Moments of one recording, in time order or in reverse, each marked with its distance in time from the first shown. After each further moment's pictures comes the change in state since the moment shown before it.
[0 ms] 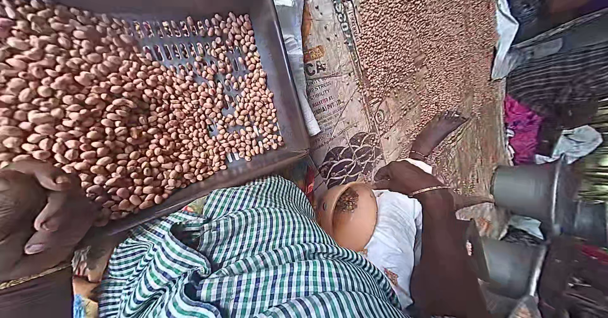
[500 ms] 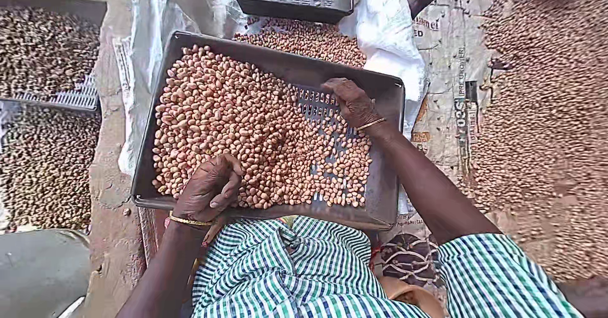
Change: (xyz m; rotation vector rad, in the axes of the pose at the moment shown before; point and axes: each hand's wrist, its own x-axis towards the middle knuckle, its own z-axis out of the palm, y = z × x) left_hand 0.009 -0.008 0.075 0.108 0.143 0.160; right_hand 0.206 -0.316 -0.118 0.097 0.708 -1.366
